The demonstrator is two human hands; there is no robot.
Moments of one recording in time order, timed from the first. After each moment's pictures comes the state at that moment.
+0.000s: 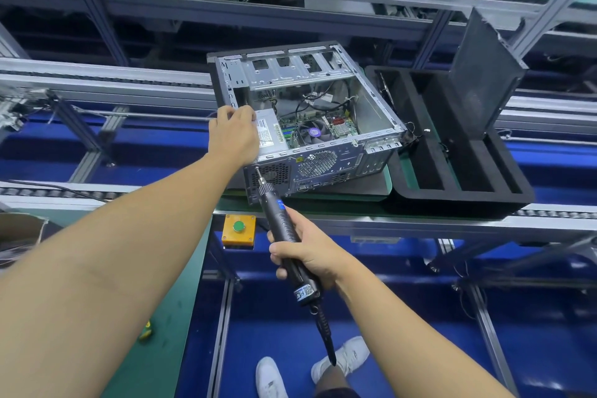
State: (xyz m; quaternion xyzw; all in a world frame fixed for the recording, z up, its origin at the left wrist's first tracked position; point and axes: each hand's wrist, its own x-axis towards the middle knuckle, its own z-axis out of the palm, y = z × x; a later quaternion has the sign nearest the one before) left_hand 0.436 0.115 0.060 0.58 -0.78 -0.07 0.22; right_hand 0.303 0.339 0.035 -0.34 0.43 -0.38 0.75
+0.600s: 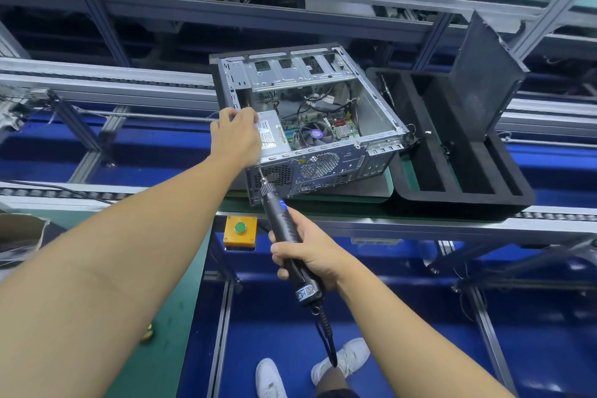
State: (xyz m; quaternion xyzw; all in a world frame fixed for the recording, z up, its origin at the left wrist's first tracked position) left_hand 0.437 0.117 0.060 0.59 -0.76 -0.09 0.24; right_hand 0.306 0.338 0.038 -0.34 0.41 -0.39 0.75
